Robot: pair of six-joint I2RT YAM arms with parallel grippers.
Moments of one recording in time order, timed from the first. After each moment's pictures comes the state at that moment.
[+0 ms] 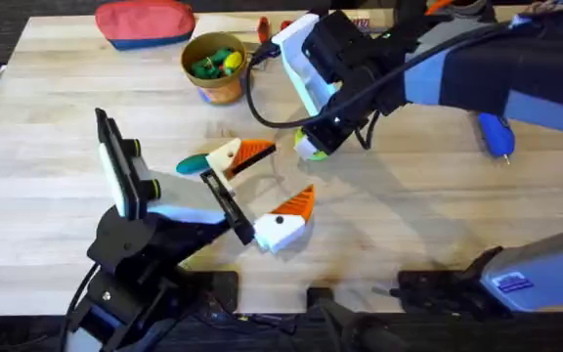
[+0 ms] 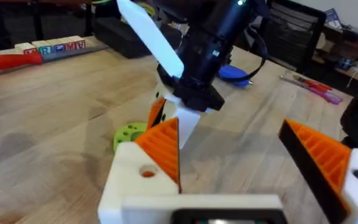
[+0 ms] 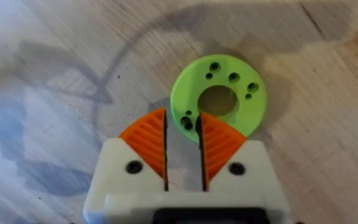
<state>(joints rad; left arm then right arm) -0.49 0.01 0.01 -0.05 0.47 -0.20 0.64 1.72 1.20 -0.77 -0.11 -0.13</state>
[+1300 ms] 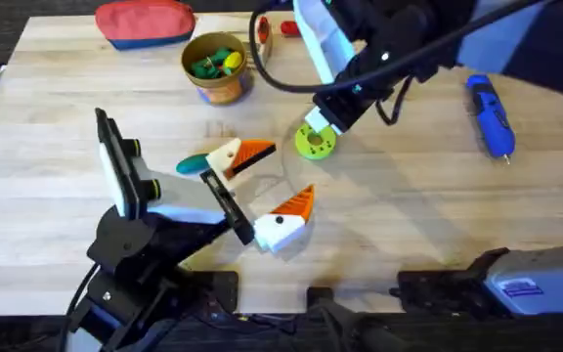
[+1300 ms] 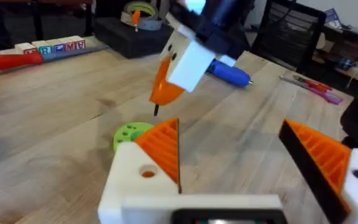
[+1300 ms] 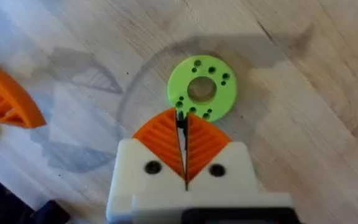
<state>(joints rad) -0.49 0.01 0.01 -0.05 0.47 -0.20 0.61 1.62 1.35 -0.95 -0.10 -0.17</state>
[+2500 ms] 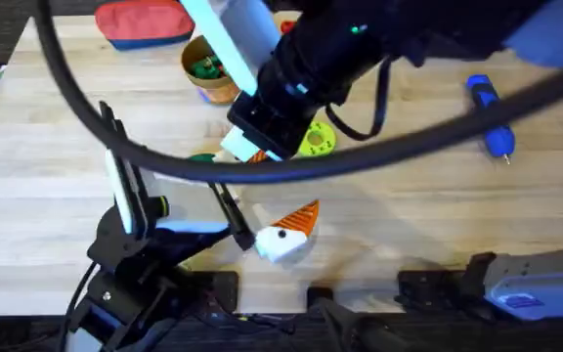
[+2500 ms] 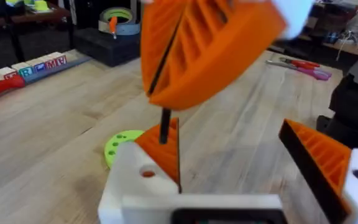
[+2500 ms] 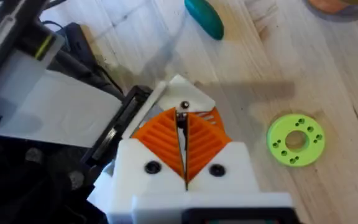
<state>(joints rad) -0.49 0.01 0.01 -0.05 0.57 -0.08 0.97 1.64 1.75 -1.18 -0.19 -0.08</state>
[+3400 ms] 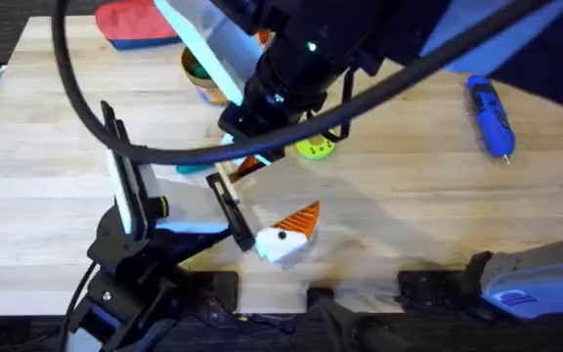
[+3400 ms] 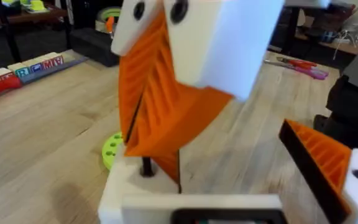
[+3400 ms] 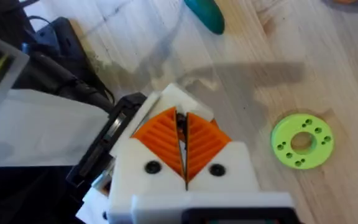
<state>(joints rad) -0.49 0.01 0.01 -0.05 0.58 -0.08 0.97 1.72 1.75 -1.17 -0.19 -0.07</state>
